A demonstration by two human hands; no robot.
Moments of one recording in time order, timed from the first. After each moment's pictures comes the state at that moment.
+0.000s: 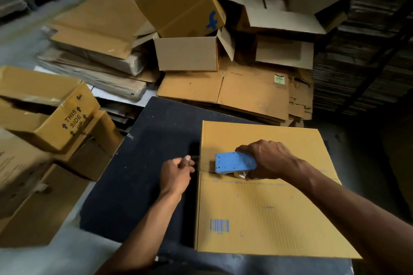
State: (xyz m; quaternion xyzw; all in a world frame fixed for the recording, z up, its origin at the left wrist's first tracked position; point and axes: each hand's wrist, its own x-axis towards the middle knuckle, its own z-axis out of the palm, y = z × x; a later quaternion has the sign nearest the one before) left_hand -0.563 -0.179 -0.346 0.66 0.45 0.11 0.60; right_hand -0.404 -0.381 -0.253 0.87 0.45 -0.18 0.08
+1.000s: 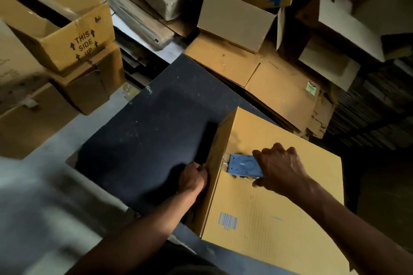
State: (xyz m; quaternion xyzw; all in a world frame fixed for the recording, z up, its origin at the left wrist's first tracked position) left_hand -0.579 -0.195 -0.439 0.61 0.53 -0.10 0.58; right_hand -0.436 -0.313 -0.262 0.81 0.49 -0.13 0.29
